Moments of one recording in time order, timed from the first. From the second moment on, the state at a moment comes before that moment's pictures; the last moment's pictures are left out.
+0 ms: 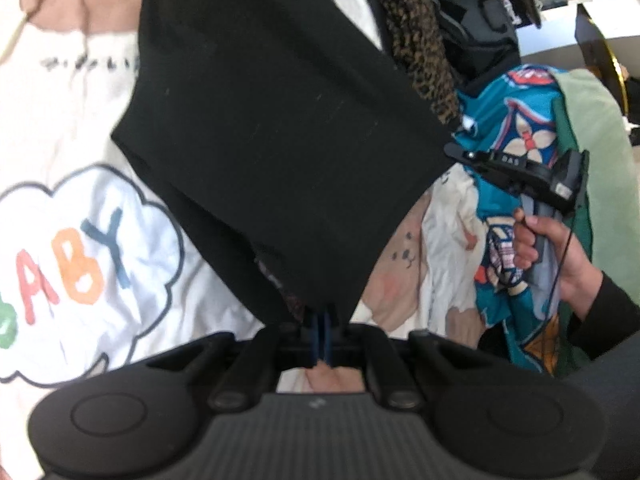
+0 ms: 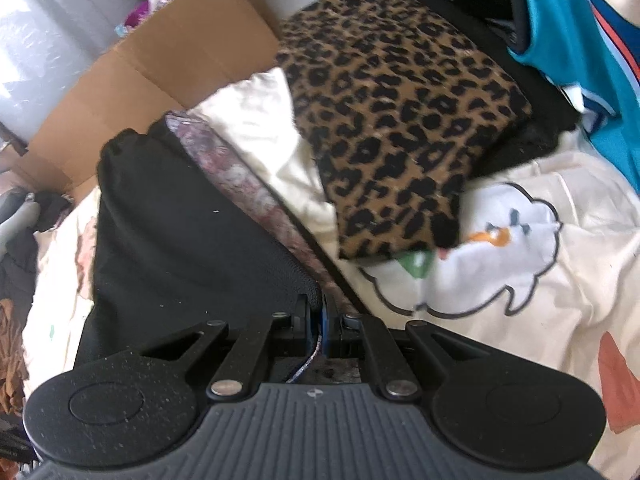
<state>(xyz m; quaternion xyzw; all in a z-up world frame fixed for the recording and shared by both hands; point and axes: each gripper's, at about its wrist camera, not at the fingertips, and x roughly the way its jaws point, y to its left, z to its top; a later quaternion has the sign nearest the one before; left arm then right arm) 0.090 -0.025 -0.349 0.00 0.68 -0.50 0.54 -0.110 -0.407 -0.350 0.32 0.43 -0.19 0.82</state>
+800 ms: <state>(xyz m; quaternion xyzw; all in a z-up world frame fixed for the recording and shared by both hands) 0.084 -0.031 -0.381 -0.02 0.70 -0.47 0.54 -0.114 -0.414 -0.377 0.30 0.45 -0.21 0.81</state>
